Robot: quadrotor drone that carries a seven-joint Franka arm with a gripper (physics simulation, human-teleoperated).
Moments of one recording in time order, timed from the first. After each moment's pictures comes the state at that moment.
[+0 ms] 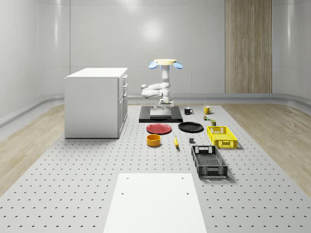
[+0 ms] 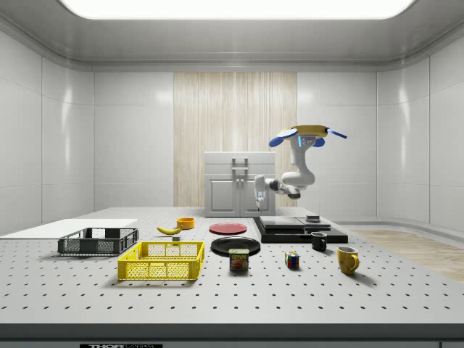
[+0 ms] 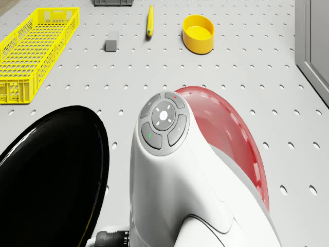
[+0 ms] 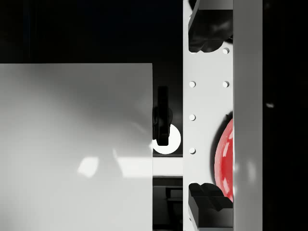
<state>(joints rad) -1.12 -1.31 1.33 -2.88 -1.86 1.38 1.65</state>
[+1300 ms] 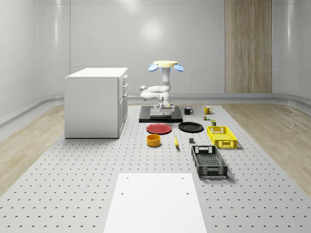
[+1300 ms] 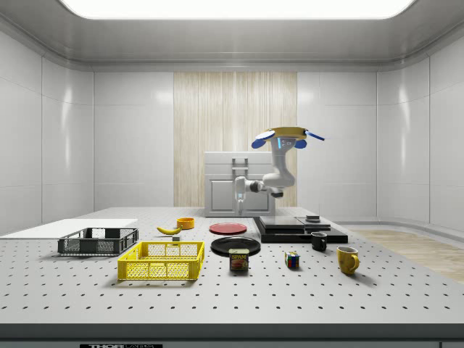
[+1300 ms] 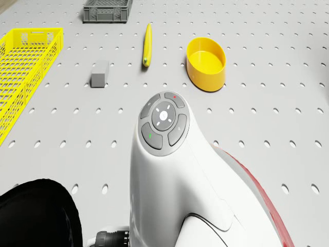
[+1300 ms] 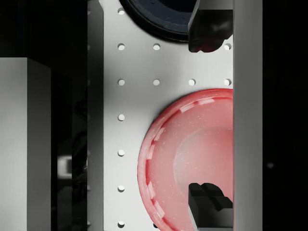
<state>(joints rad) -1.14 -1.40 1.35 -2.88 -1.83 1.46 1.67</state>
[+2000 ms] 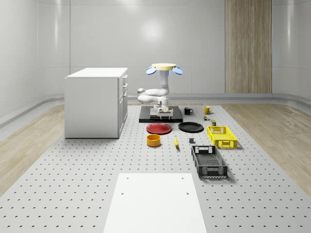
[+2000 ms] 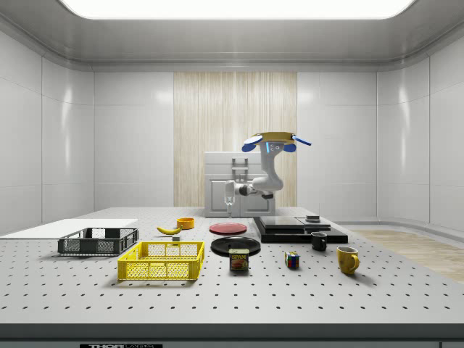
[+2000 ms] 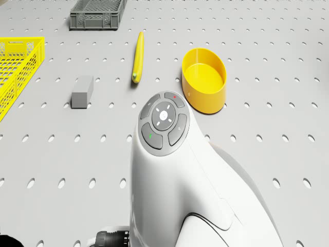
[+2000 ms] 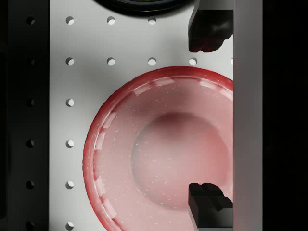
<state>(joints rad) -1.15 -1.43 1.36 -2.87 -1.81 1.49 1.67</state>
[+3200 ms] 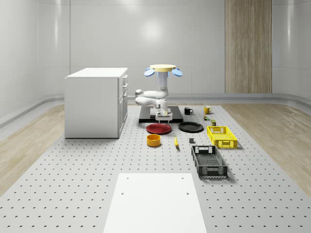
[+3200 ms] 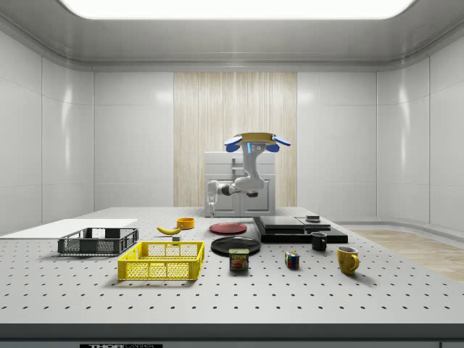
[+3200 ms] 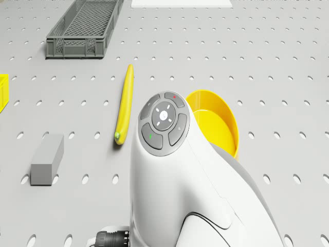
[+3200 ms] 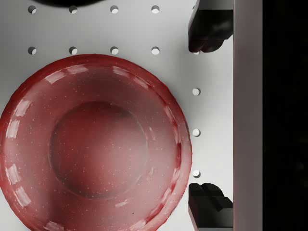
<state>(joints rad) -1.16 -1.48 1.37 -2.87 -1.79 1.54 1.68</state>
